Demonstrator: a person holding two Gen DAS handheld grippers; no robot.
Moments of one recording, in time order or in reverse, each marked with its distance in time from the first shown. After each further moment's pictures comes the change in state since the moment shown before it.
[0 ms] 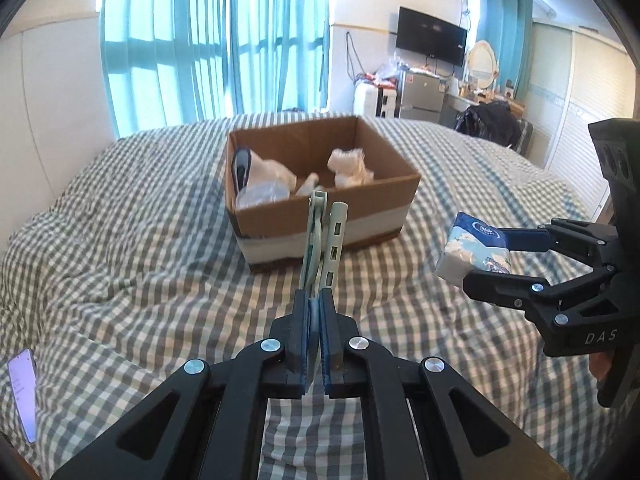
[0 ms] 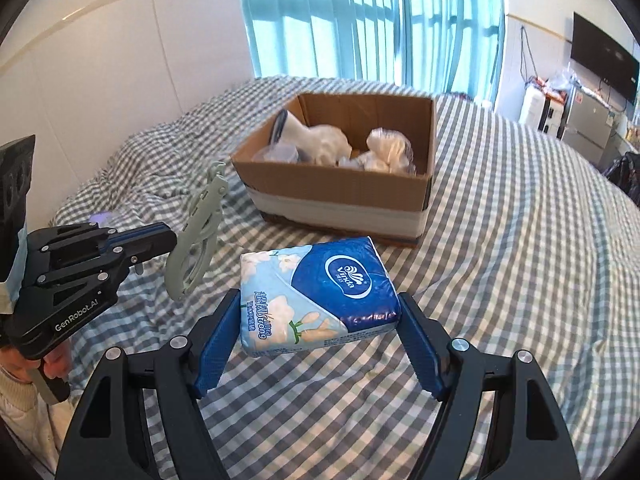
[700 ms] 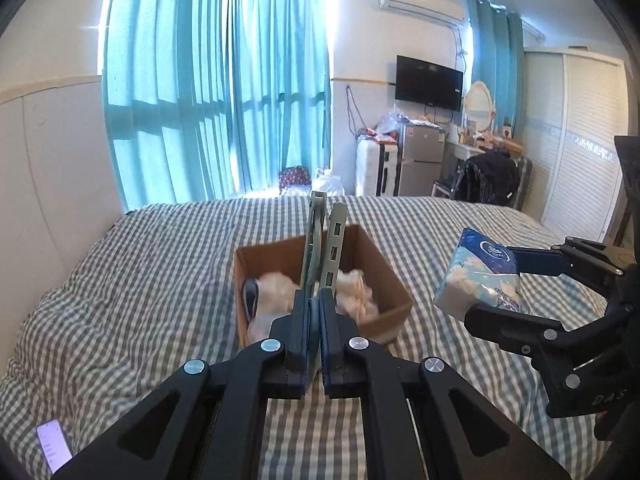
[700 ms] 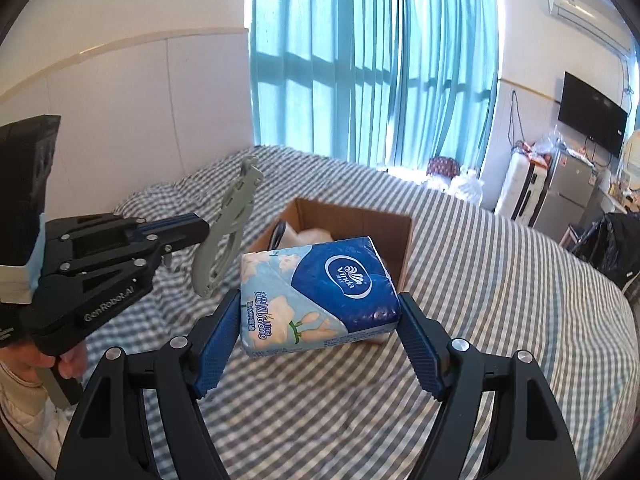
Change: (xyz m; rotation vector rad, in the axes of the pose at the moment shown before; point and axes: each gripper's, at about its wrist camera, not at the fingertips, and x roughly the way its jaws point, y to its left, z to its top) left arm -0.023 -0.001 0.105 0.019 -0.184 0.028; right arm -0.069 0.005 0.087 -0.072 -0.191 -0.062
